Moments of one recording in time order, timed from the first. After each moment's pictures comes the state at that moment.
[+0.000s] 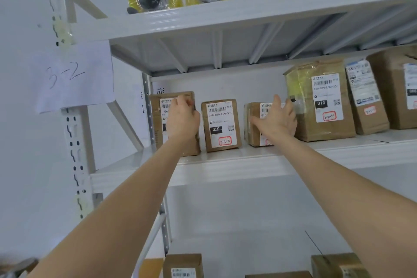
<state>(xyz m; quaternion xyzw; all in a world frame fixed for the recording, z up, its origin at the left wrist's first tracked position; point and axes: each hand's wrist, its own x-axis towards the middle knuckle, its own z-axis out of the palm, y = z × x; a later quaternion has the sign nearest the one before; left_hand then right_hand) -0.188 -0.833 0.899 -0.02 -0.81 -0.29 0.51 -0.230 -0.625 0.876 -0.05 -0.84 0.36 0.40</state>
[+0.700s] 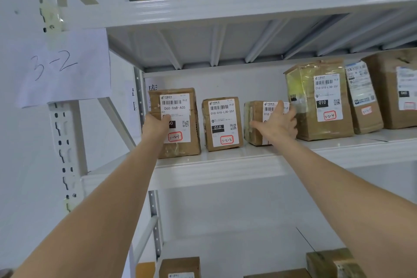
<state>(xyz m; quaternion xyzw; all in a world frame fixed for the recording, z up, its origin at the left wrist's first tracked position) -0.220 -0.914 0.890 0.09 -0.75 -0.55 0.36 -0.248 -0.638 0.868 -0.11 -0.85 0.37 0.35</state>
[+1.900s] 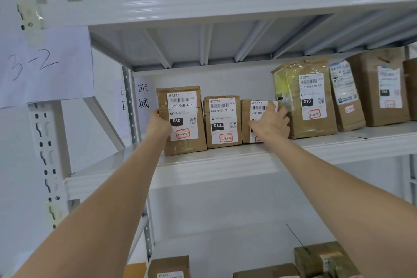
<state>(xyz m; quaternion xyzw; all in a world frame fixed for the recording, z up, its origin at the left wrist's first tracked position) -0.217 -0.871 0.890 0.07 -0.78 -0.53 0.32 -0.241 -0.623 0.866 -0.12 -0.85 0.35 0.36</state>
